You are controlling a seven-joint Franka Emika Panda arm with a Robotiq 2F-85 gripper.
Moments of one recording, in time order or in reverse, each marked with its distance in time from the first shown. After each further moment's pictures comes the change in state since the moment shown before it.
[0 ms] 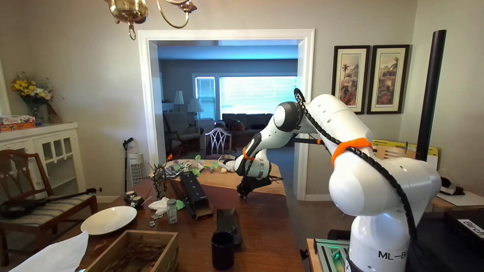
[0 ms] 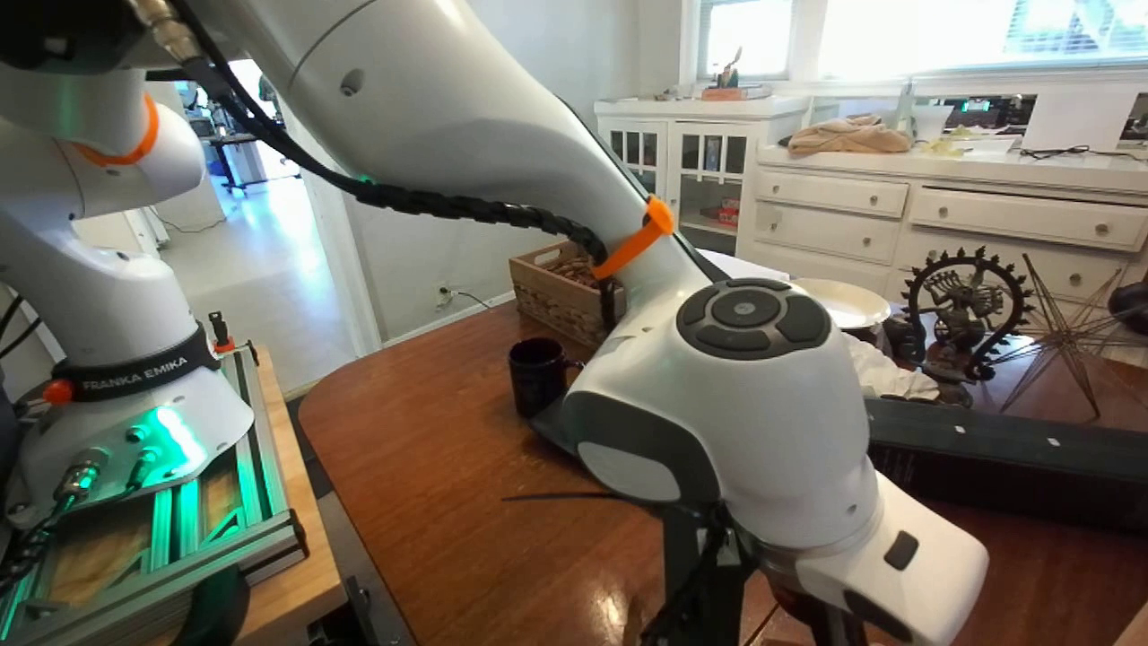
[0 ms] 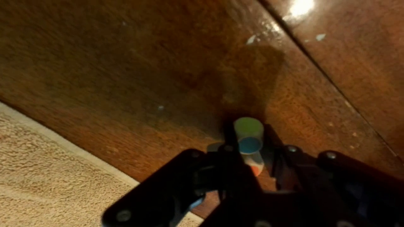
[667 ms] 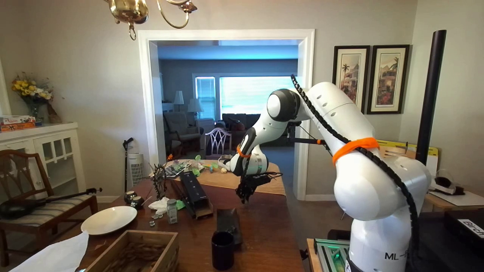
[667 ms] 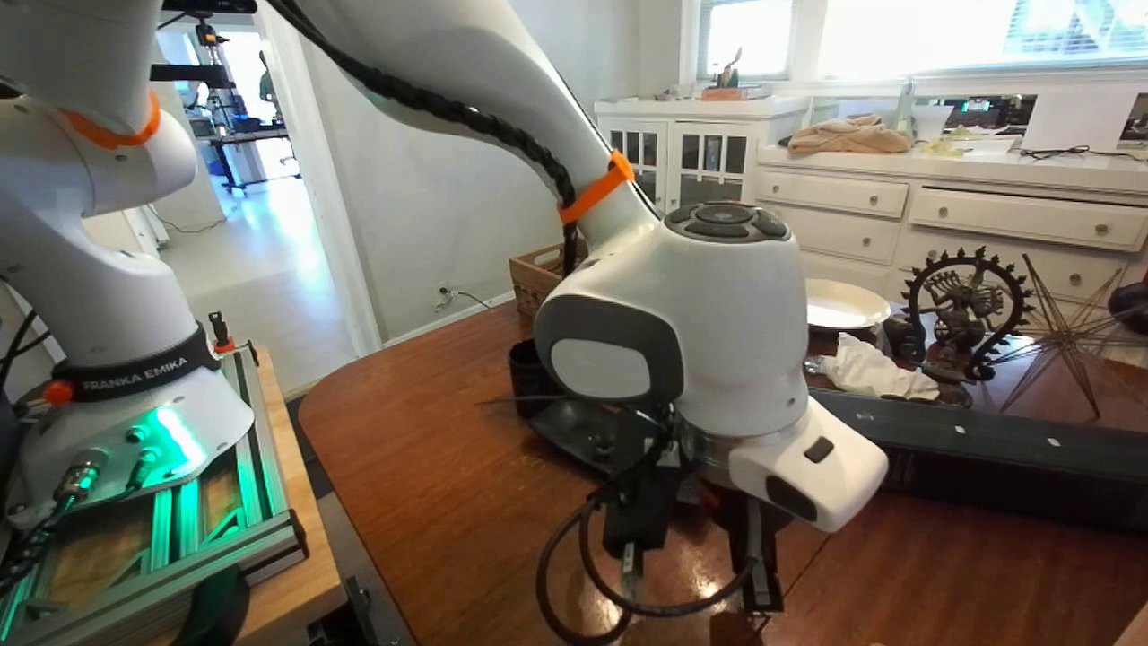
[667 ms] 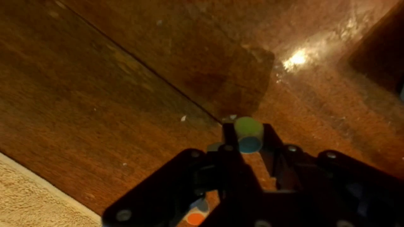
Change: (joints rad) arm 0.205 -0.172 -0.169 -0.203 -0.040 -0.120 0.168
